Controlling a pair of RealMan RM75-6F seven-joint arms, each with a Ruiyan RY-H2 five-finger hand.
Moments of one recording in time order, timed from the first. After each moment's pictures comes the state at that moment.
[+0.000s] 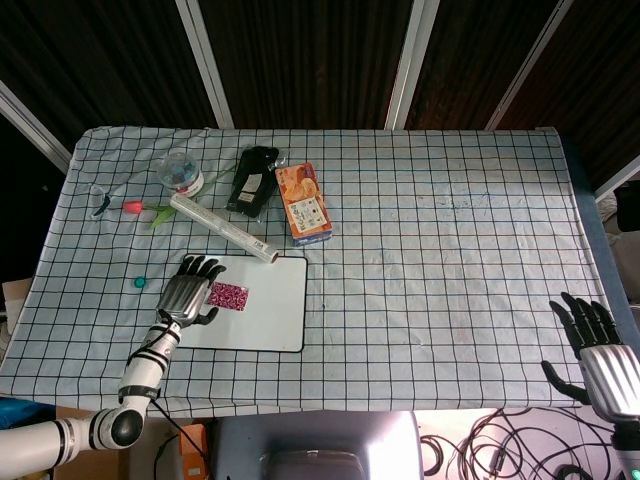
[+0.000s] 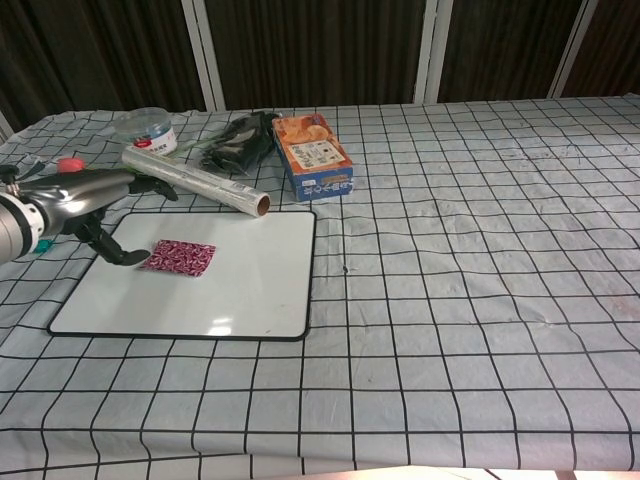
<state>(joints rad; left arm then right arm) -0.69 -1.49 -0.17 -1.53 0.88 0.97 0.51 0.02 -1.05 -0.02 -1.59 -1.65 1.55 0.06</state>
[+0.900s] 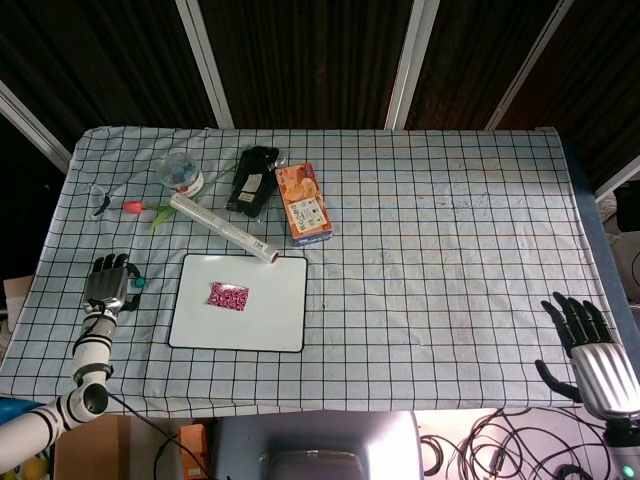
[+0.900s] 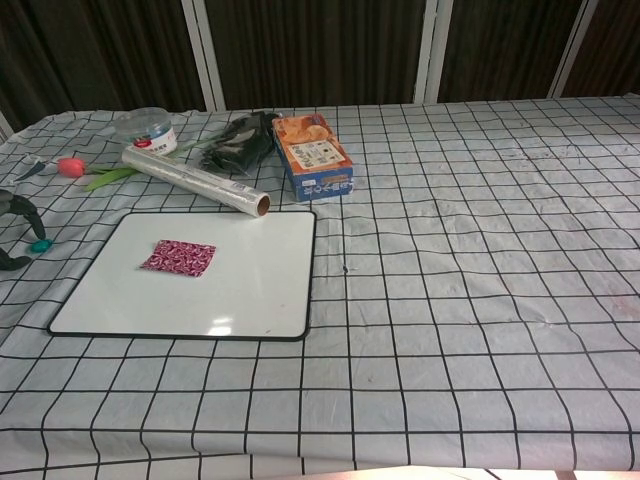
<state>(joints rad) -0.63 -1.56 -0.18 -1.03 0.74 0.82 0.37 0.03 -1.06 -0.02 -1.60 -1.64 1.53 0.02</state>
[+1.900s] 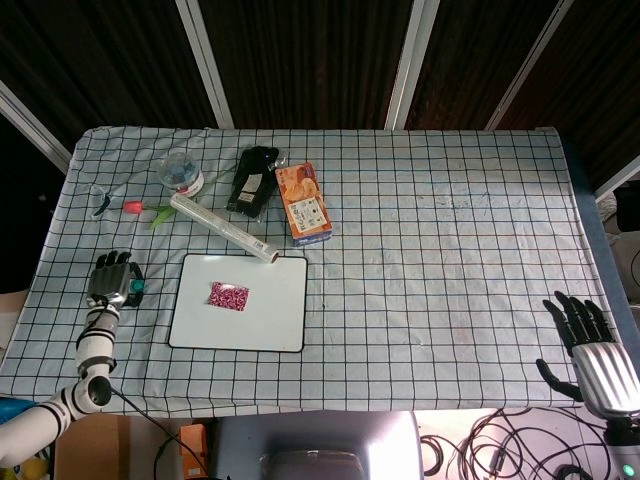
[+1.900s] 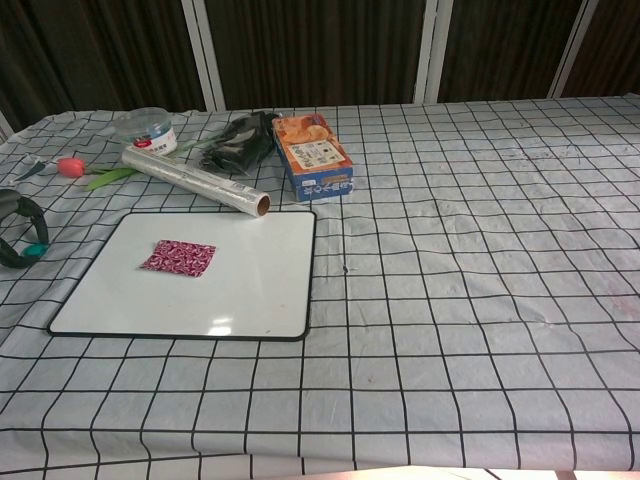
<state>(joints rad) -0.64 -1.61 -0.21 -0.92 0.76 0.75 0.33 0.03 -1.06 -0.01 -1.60 -1.63 1.53 0.02</state>
